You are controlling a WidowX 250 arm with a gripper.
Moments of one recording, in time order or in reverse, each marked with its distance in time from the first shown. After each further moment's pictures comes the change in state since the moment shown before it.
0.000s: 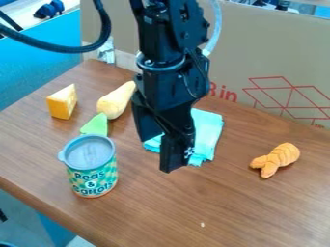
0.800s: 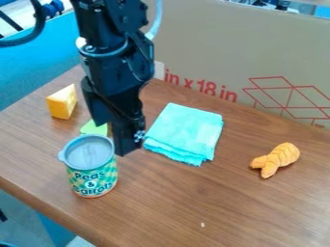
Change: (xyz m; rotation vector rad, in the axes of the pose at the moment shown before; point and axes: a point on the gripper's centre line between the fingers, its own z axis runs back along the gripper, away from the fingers) arm -0.044 0.049 0.010 0.088 -0.008 0.156
